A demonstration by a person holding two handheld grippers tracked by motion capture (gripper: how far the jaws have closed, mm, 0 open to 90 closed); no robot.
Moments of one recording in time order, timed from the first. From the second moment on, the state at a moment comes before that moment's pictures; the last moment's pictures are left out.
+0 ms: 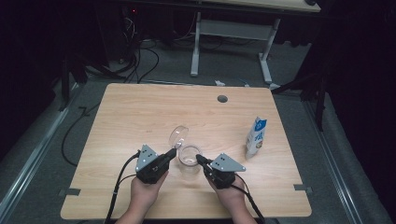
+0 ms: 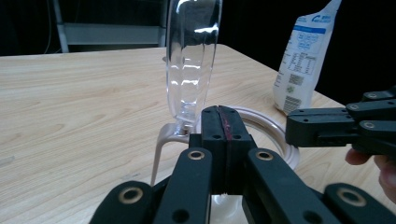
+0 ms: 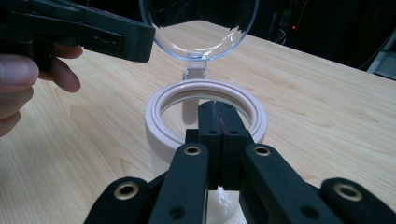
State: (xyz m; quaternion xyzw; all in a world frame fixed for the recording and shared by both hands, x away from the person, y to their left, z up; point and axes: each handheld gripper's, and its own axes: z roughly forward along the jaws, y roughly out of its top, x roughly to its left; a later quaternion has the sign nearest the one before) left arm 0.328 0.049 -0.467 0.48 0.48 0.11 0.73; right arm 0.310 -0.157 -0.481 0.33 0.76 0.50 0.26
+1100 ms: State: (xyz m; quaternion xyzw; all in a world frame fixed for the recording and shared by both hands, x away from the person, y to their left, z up) left arm 0.324 0.082 -0.505 0.54 0.50 0.14 0.66; right arm 0.306 -0.170 -0.469 0.33 0.75 0.51 0.26
